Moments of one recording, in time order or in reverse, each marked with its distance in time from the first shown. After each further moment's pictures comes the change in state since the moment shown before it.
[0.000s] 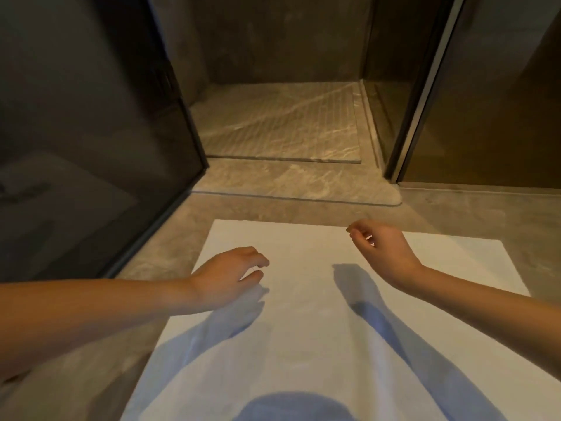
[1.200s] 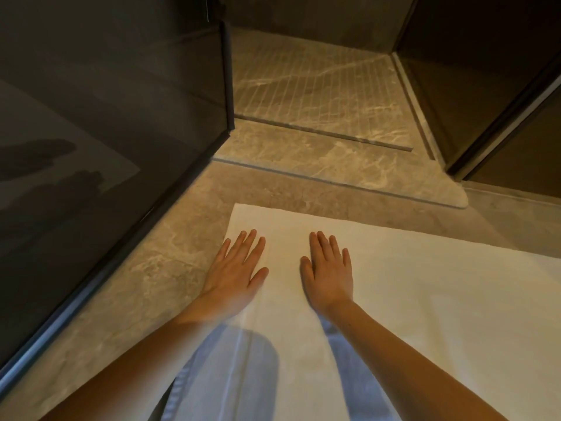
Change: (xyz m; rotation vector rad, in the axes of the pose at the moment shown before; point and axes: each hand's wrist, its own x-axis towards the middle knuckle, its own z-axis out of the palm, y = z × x) left_hand 0.024 -0.215 0.107 0.183 0.212 -0.154; right_hand 0.057 -0.052 0.286 -0.480 -0.201 0.196
